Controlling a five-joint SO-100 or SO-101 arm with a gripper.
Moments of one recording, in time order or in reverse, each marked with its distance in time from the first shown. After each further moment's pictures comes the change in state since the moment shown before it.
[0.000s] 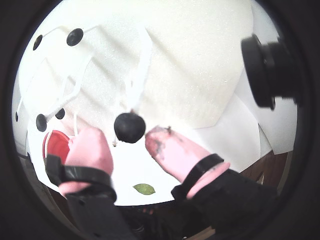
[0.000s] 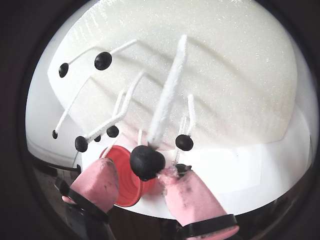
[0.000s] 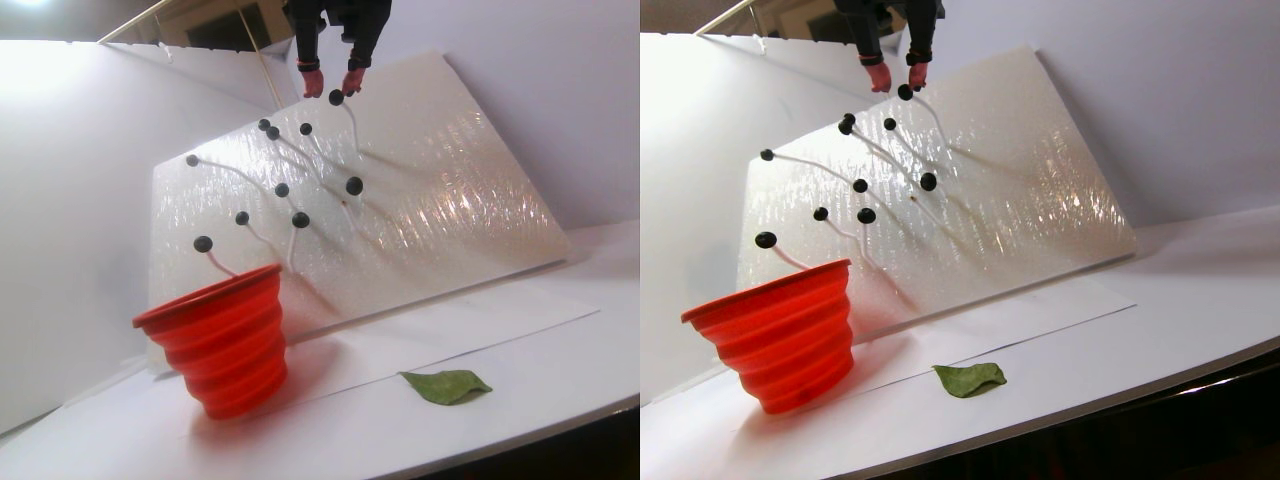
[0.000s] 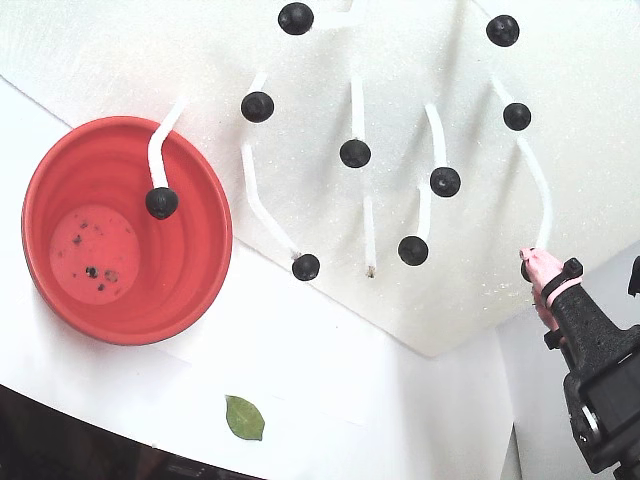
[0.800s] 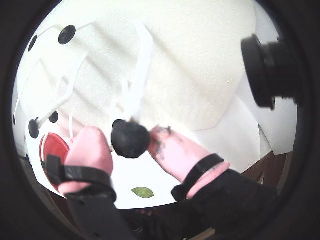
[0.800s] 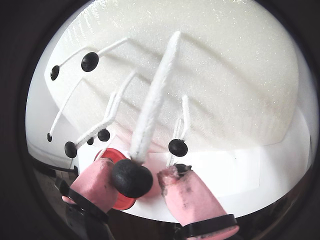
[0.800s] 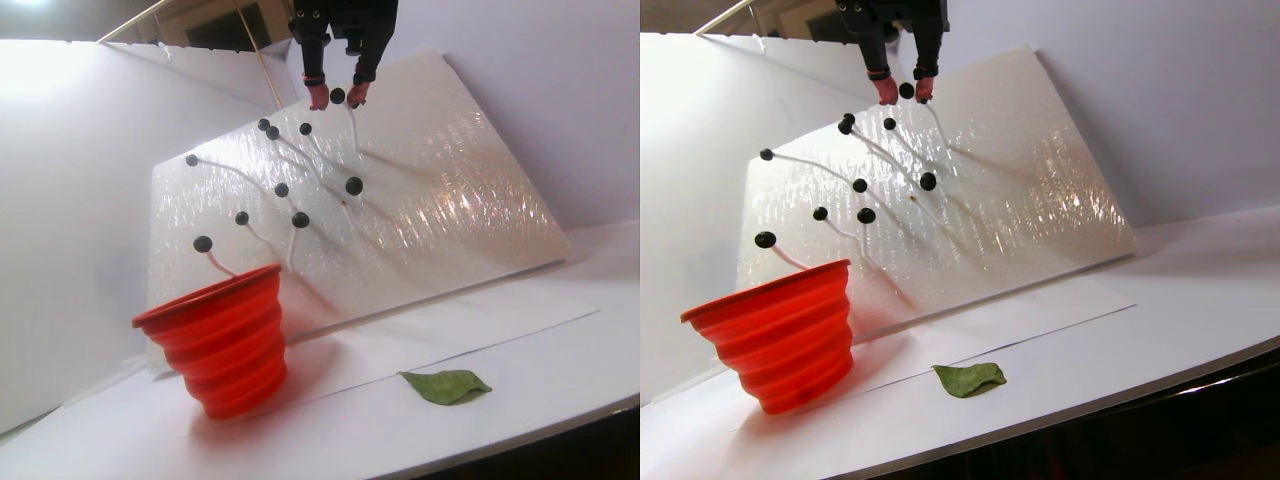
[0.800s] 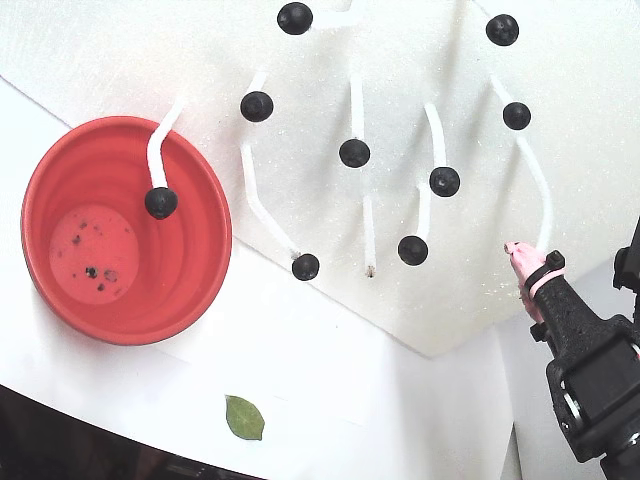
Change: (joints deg) arm 0.9 -4.0 0.0 -3.4 -0.8
